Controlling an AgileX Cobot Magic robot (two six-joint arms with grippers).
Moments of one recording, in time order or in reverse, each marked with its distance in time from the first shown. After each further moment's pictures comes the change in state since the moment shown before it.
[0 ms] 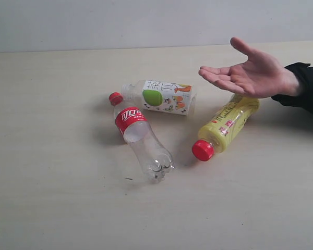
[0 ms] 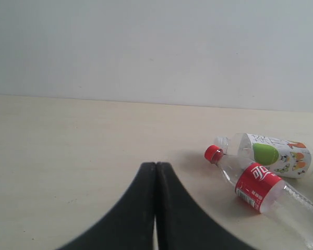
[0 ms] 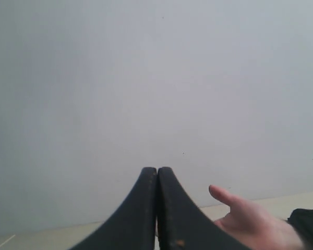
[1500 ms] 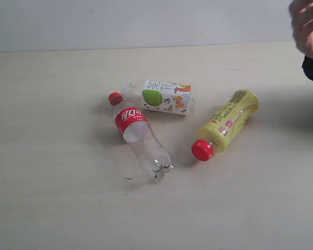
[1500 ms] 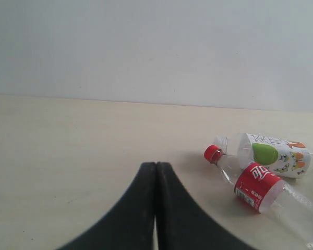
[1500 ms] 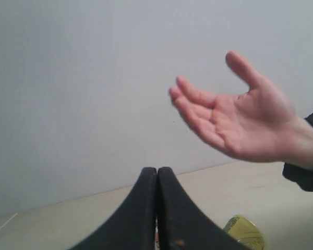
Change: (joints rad) left arm 0.000 0.000 0.000 0.000 0.000 0.000; right arm 0.000 0.000 -0.086 0.682 0.241 -0.615
